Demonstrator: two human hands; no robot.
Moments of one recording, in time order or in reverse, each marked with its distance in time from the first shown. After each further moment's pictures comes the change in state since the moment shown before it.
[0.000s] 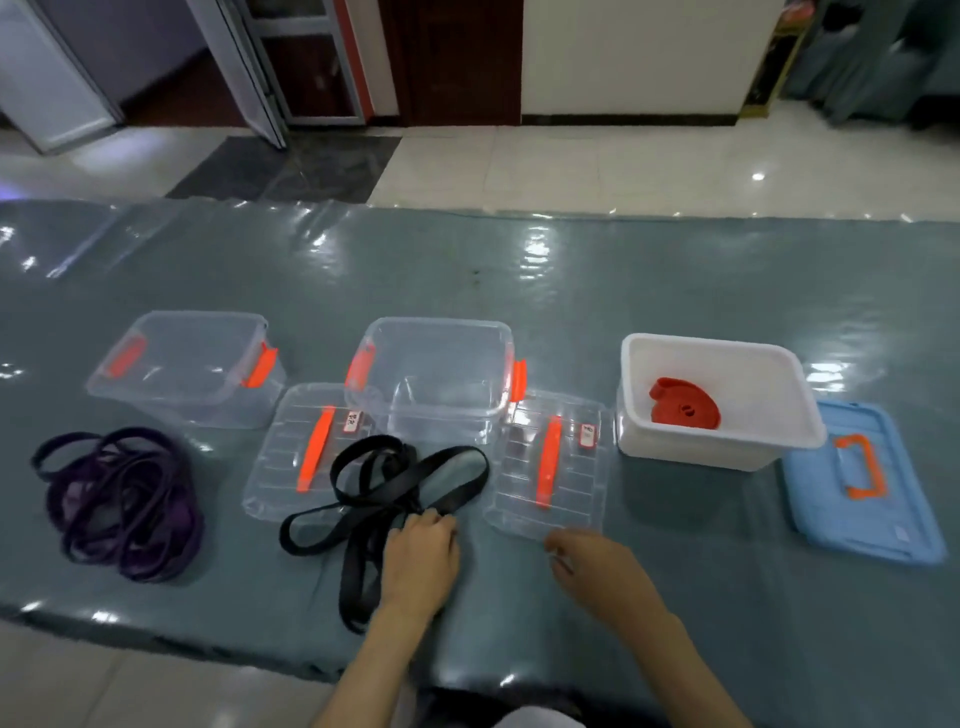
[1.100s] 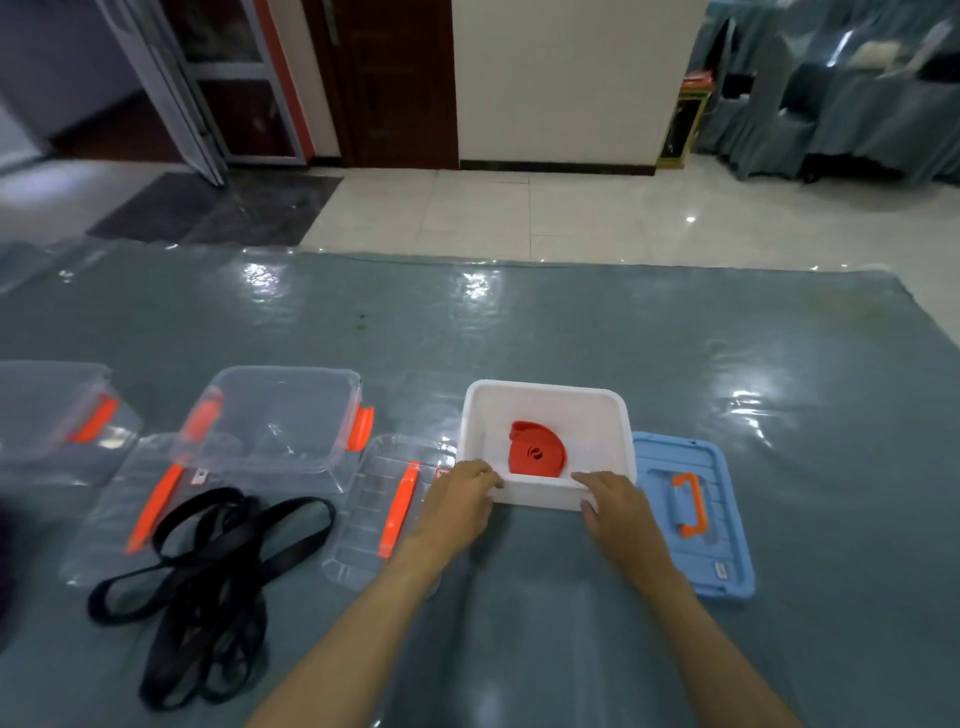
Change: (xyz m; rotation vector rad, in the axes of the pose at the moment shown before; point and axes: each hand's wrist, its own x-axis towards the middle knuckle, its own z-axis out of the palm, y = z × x) left_hand 0.115 0.276 -0.015 -0.224 0.034 0.431; right_hand -0.003 0.253 -0.138 0.068 0.480 0.042
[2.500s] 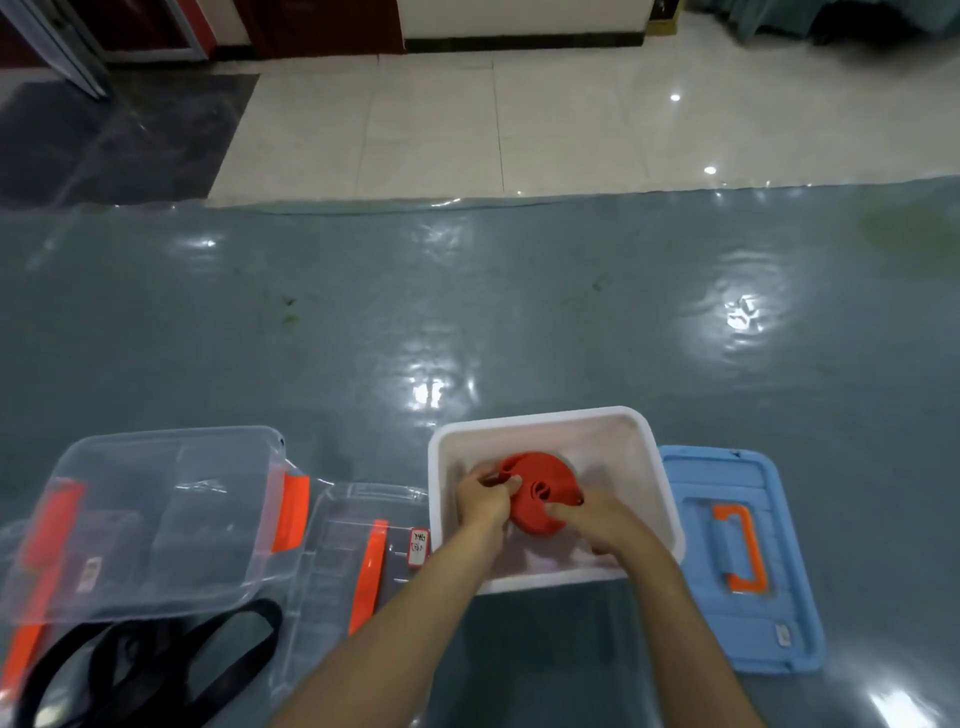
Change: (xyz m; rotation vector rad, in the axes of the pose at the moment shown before) left_hand 0.187 -0.022 0.104 -1.269 0.088 -1.099; right_hand 0.161 0.022 0.063 0.525 -0.596 0.775
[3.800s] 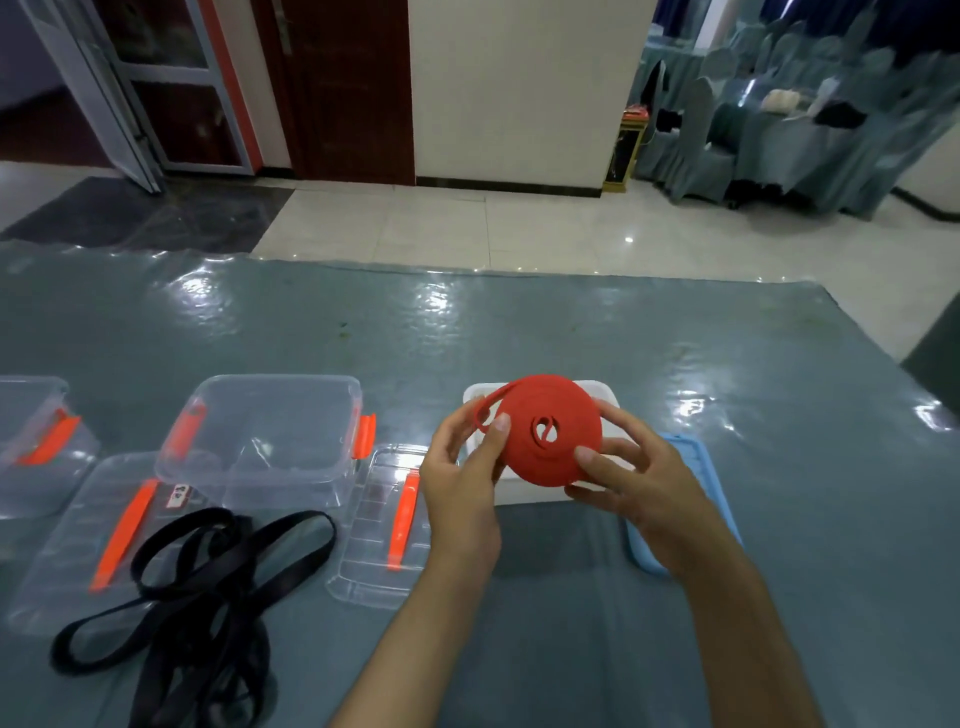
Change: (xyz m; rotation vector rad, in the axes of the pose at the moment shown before) left_hand -0.276 0.005 -0.158 -0.568 -0.302 0.608; right_hand -0.305 0.004 0.046 0.677 0.111 -0.704
